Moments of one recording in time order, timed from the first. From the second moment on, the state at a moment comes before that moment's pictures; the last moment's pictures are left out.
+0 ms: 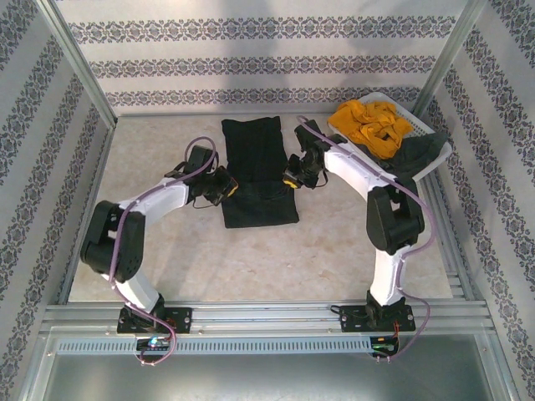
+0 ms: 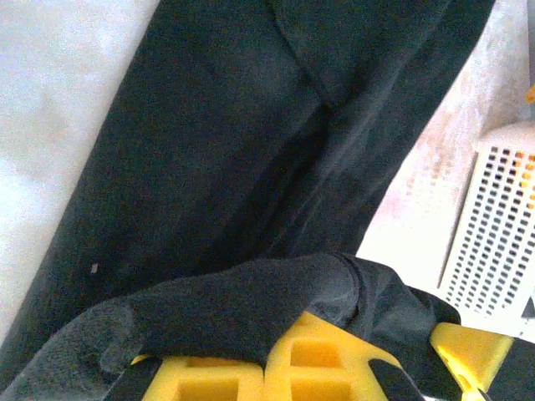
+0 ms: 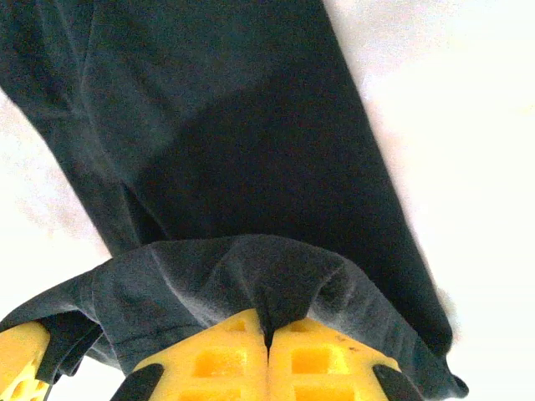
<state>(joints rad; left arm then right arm) -0.31 1.71 1.09 -0.27 0.33 -1.14 0.39 1.97 1.59 -0.84 -0.32 0.88</state>
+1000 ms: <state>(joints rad) -0.36 1.55 0.66 -0.05 0.32 -1.38 0.38 1.76 1.11 -0.66 -0.37 0.85</state>
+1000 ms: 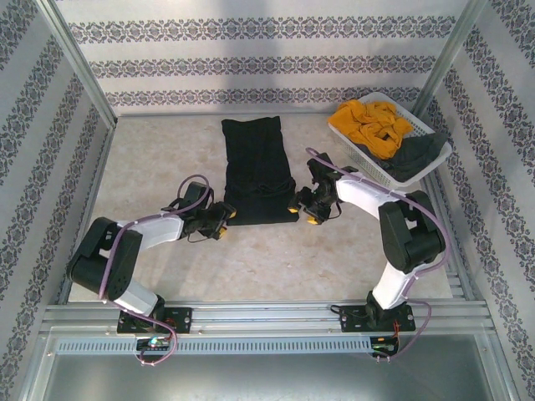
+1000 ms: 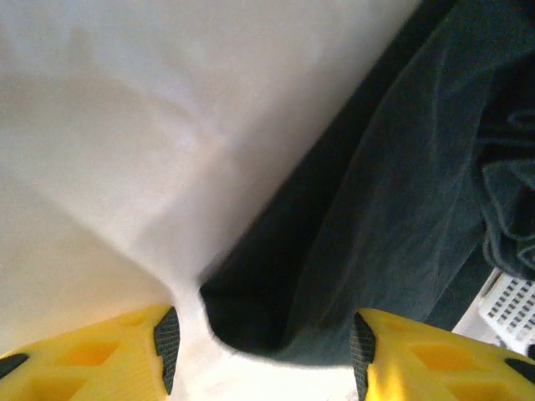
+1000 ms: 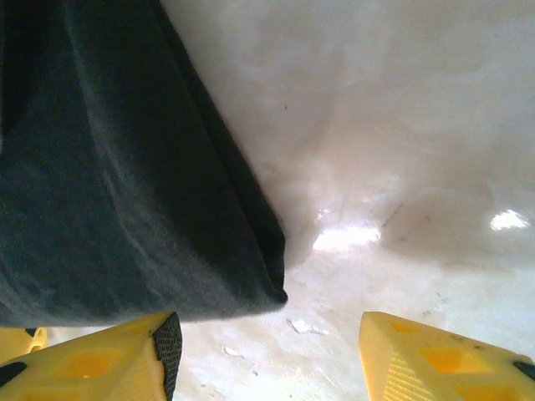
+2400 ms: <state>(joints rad) -0.28 1.50 0.79 -0.03 0.45 -1.40 0.37 1.83 1.32 -0.68 -0.46 0.96</state>
